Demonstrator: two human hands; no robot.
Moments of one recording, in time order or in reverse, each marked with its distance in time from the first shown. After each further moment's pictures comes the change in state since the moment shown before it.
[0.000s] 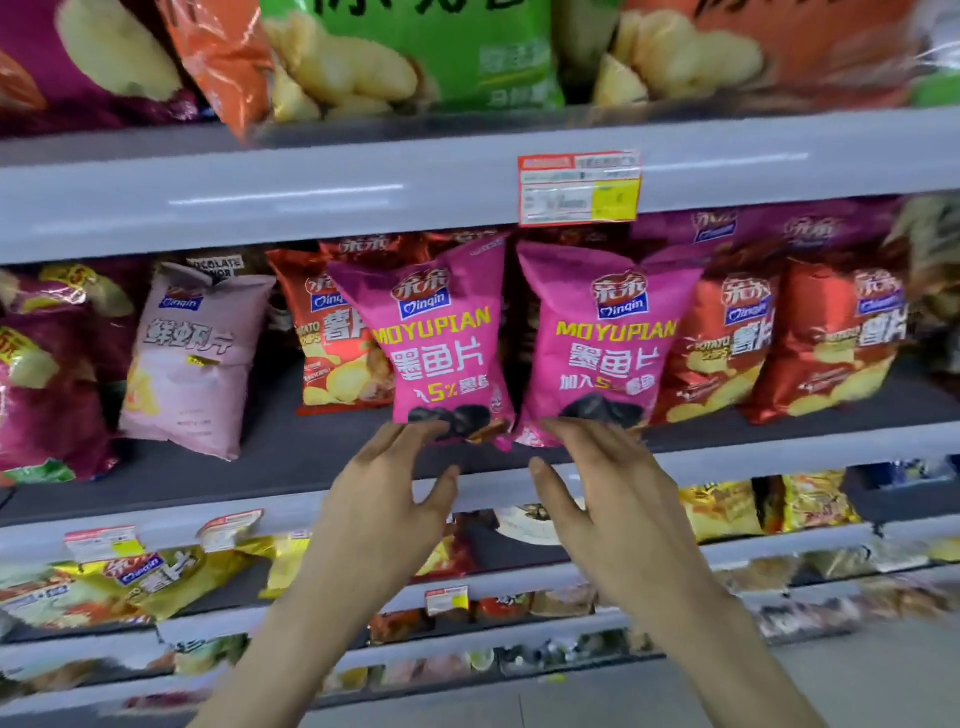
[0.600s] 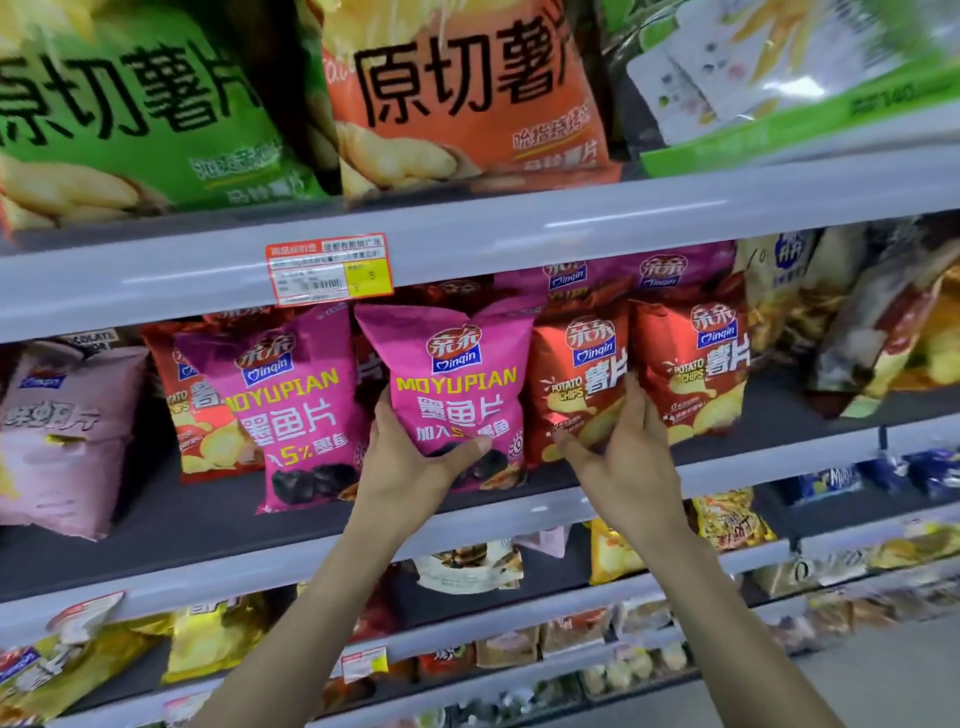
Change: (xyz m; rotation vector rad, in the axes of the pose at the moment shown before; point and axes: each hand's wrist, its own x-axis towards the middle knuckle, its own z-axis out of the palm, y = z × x) left_hand 0.081 0.110 0.099 -0.519 -0.020 -0.274; right_hand 0.037 0.177 -0.035 0.232 0.110 0.458
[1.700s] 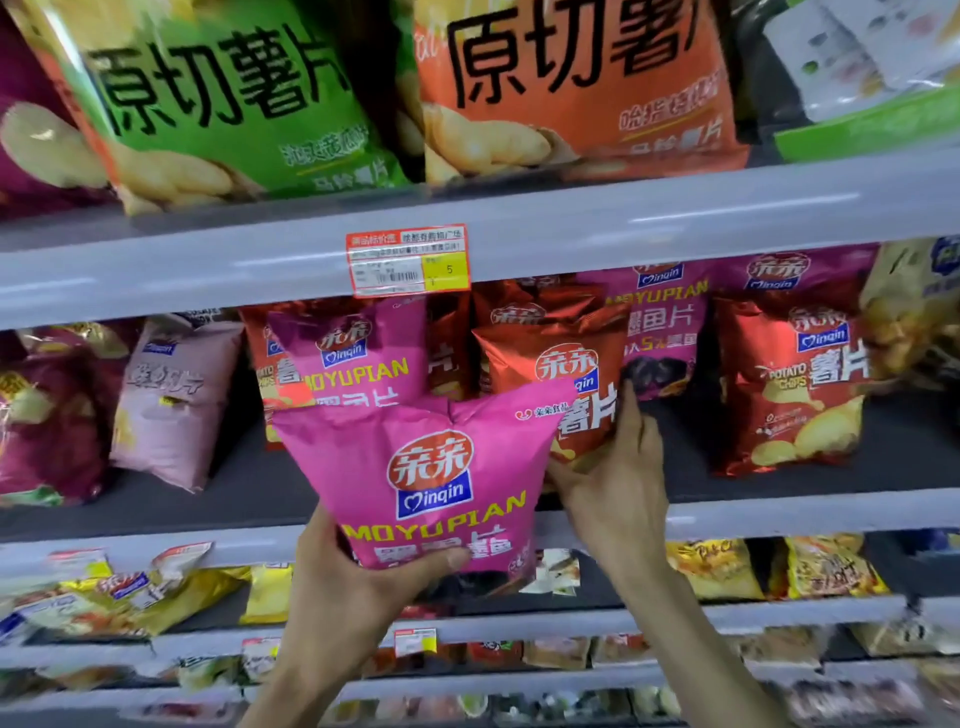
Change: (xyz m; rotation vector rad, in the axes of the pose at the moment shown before) left_hand -0.091 -0.021 -0.067 -0.142 0.178 -0.048; right_hand -0.014 -0.043 0.060 0.180 -0.008 -0.062
